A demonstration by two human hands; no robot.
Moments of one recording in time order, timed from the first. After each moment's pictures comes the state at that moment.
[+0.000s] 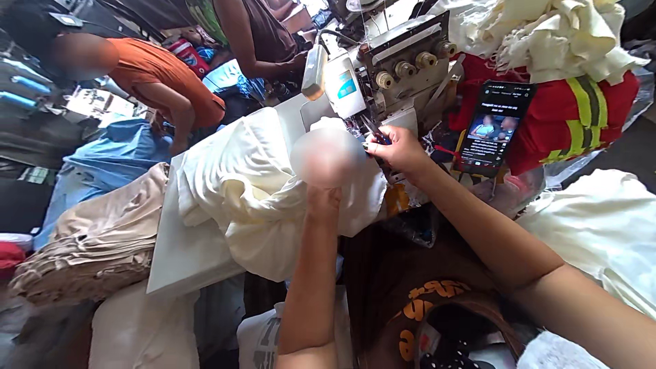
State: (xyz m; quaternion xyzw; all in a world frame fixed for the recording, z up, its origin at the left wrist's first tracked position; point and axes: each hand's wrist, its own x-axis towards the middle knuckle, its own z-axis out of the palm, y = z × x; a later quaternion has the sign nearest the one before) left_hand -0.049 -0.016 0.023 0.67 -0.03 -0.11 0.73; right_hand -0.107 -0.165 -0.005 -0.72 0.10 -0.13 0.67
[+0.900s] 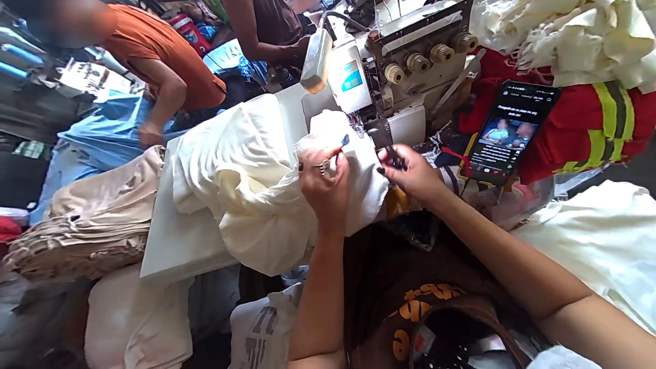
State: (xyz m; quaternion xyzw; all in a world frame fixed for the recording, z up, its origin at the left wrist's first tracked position) left_hand -0.070 0.006 -0.015 0.80 -0.30 0.34 0.40; right_hand -0.145 -0.168 -0.055 -0.73 0.06 -0.11 0.68
